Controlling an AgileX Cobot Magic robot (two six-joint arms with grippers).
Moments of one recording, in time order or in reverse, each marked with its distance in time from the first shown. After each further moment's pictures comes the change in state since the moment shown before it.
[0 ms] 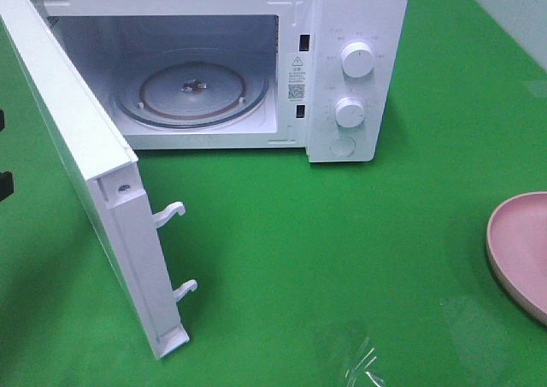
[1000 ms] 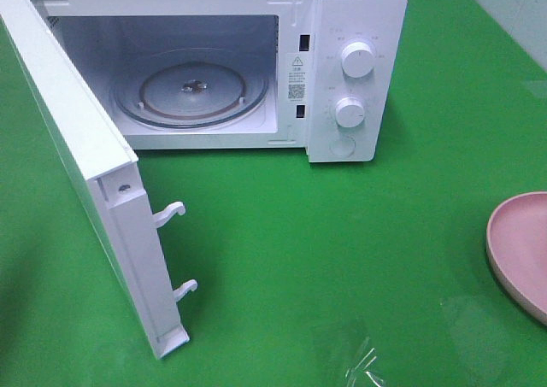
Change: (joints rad) left arm 0.000 -0.691 0.087 -0.372 0.487 0.150; right arm 0.000 0.000 0.000 0.000 0.000 0.000
